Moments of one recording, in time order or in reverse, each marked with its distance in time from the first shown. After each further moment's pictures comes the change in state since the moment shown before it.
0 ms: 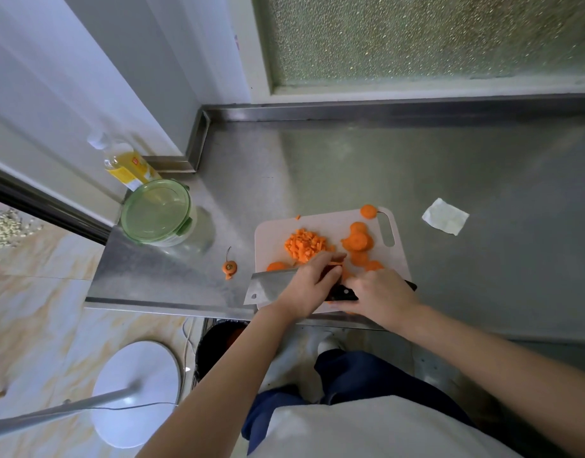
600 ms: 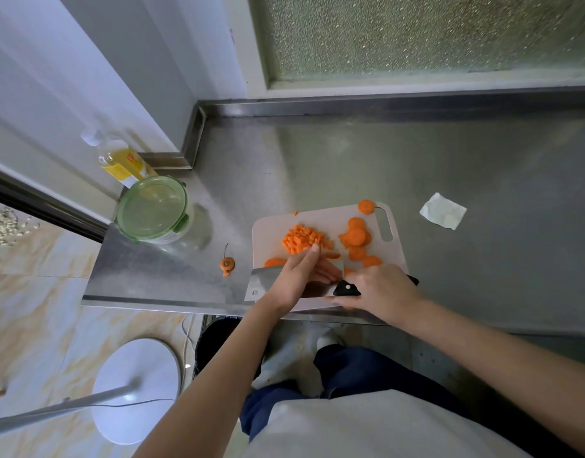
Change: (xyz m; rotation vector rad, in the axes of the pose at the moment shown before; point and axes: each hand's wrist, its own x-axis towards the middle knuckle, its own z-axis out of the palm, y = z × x) left_hand -0.003 0.006 -0.010 -0.549 0.037 -0.292; right_hand -0.003 0.004 0.000 0.001 0.104 0.045
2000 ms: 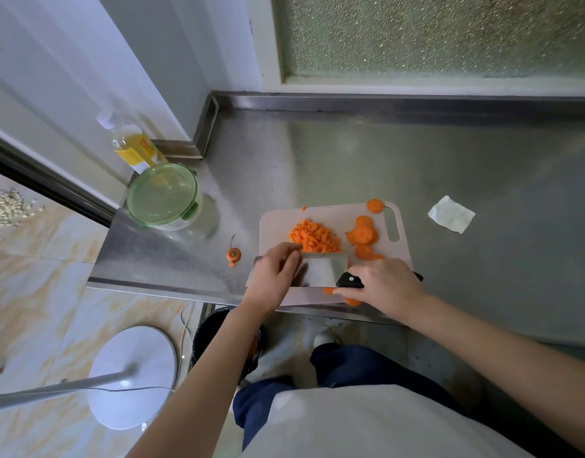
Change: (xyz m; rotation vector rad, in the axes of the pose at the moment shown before) left_hand -0.024 -0.009 -0.033 0.450 0.322 0.128; right_hand 0.004 -0.003 -0.011 0.106 -0.180 0.031
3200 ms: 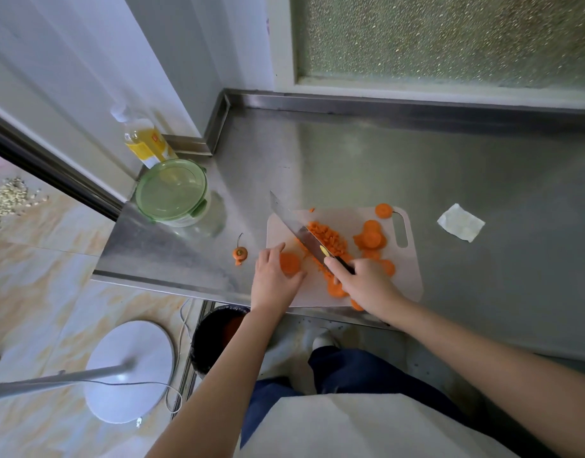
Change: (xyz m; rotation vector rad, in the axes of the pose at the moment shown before) left_hand 0.011 -0.039 0.017 0.220 0.160 -0.149; right_hand 0.022 -0.038 0.001 0.827 -0.124 0.489
